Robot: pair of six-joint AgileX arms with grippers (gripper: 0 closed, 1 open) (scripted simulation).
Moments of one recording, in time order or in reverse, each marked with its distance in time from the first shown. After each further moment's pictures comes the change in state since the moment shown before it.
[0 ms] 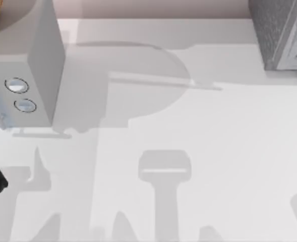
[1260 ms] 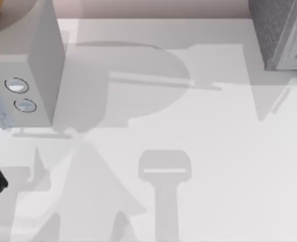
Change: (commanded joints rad) left arm 0.000 0.000 0.000 0.000 0.000 0.000; right arm 0.674 -0.021 0.020 -0.013 0.690 0.009
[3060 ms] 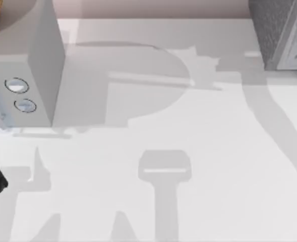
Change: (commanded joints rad) left arm 0.000 0.000 0.000 0.000 0.000 0.000; right arm 0.763 0.011 0.004 -0.026 0.775 -0.015
